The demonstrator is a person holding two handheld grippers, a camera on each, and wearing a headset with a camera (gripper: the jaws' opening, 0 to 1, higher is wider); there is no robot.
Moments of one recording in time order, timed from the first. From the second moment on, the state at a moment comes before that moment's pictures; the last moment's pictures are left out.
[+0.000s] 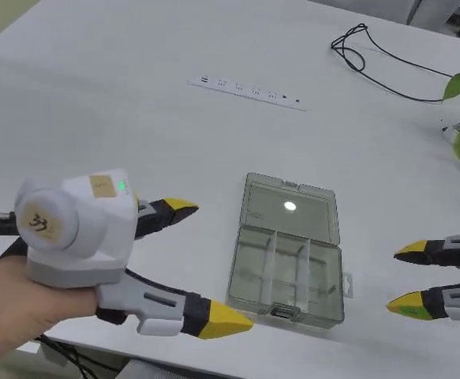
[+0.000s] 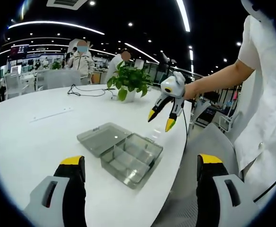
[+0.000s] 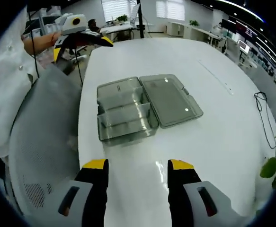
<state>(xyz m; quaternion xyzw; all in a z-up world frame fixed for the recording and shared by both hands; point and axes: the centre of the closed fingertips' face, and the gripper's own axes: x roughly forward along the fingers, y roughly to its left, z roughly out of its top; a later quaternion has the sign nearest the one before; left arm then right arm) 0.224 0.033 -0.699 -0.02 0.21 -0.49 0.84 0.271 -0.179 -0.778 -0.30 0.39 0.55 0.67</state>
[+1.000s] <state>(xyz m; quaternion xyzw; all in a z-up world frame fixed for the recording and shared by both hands) 0.231 0.033 -0.707 -0.02 0.22 -0.50 0.84 0.280 -0.201 -0.846 -0.43 0.41 0.58 0.55</state>
